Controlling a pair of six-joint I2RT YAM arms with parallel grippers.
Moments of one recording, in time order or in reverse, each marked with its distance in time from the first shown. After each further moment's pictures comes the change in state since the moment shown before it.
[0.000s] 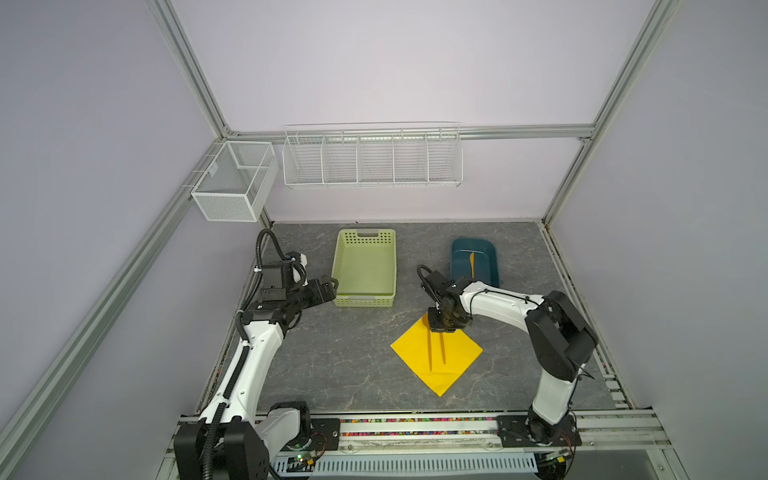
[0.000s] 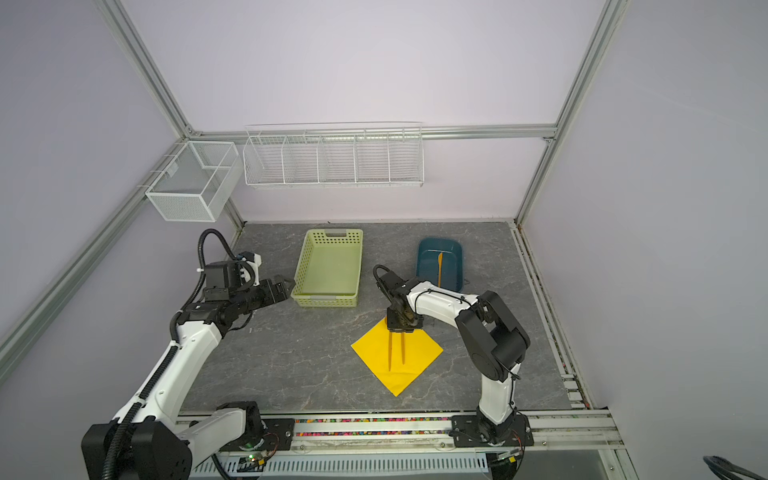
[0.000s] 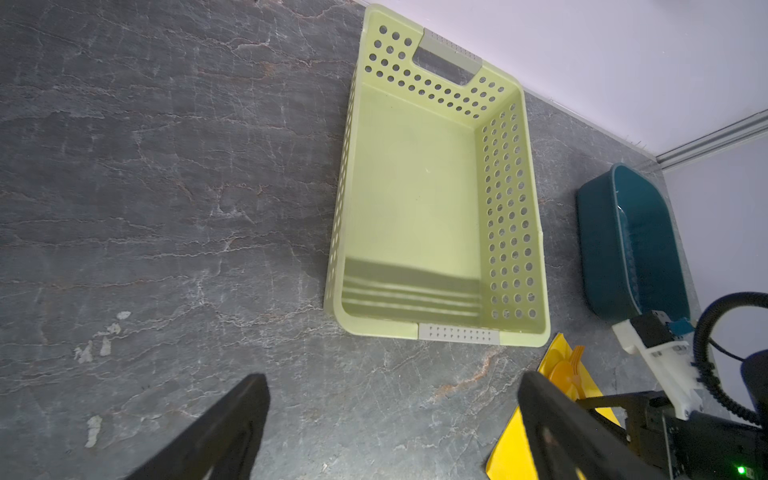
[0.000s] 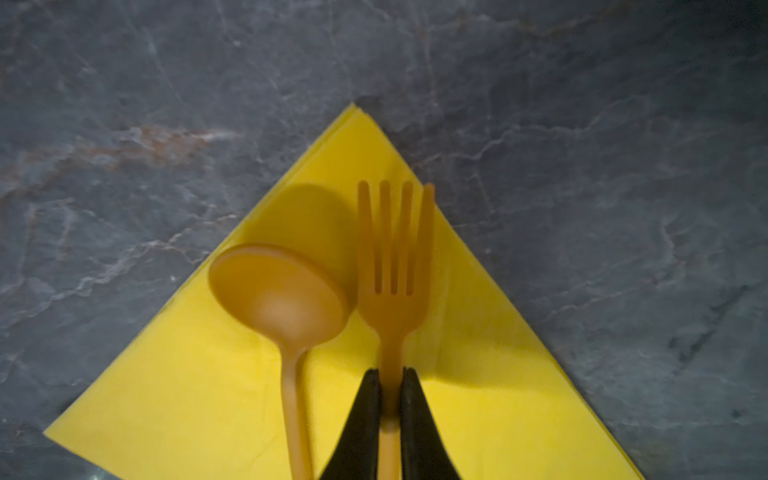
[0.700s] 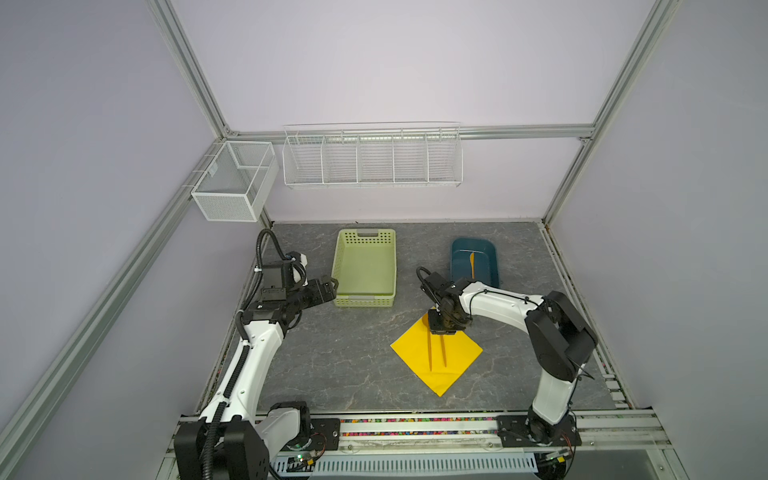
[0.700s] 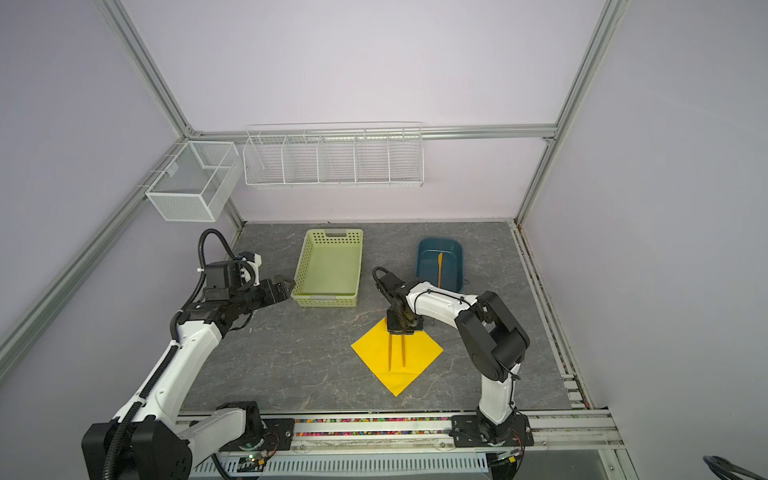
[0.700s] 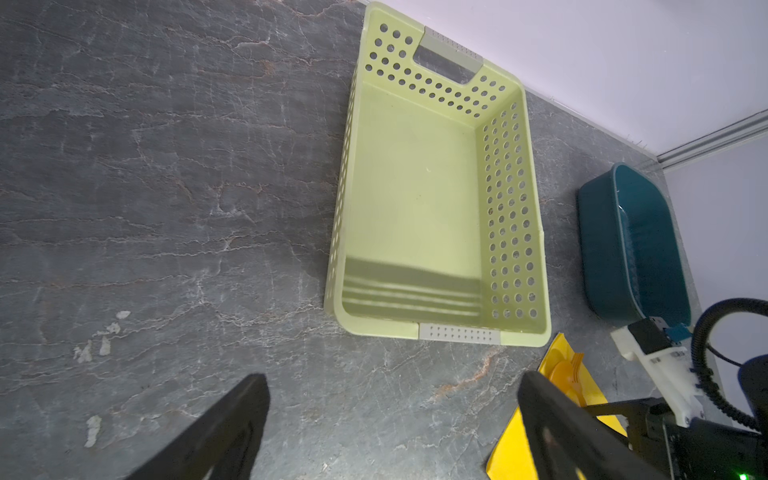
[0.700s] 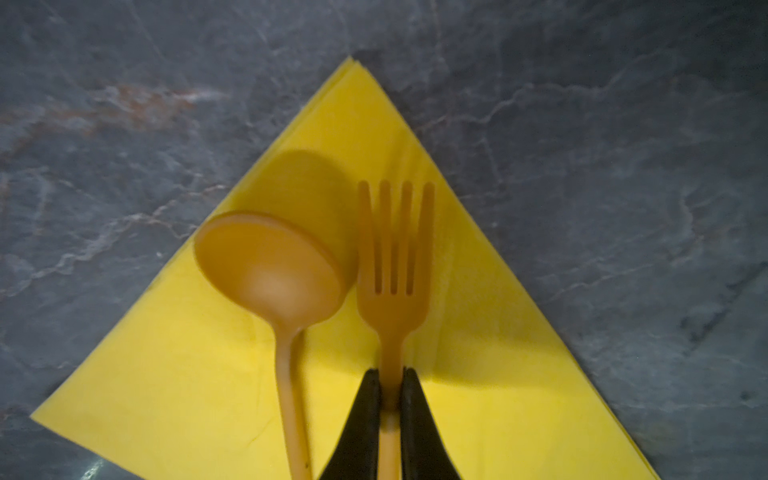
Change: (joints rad) left arm 0.000 0.003 0.000 0.000 0.000 0.000; right arm 0.009 0.000 0.000 -0.026 -0.013 0.000
